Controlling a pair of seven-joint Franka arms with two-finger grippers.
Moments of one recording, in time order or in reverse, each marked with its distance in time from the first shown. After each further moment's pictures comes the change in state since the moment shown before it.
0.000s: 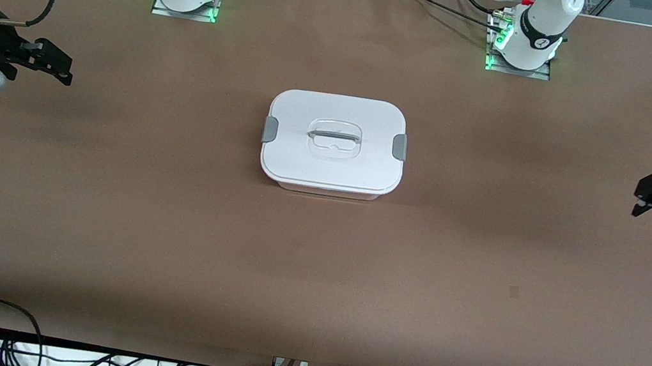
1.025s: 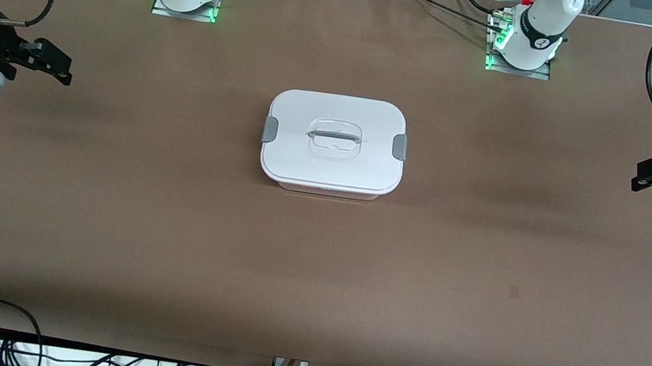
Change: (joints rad) left arm 0.018 -0.074 0.018 -0.129 -0.053 -0.079 -0.272; right arm -0.001 0.000 -0.001 0.000 0.000 0.000 0.000
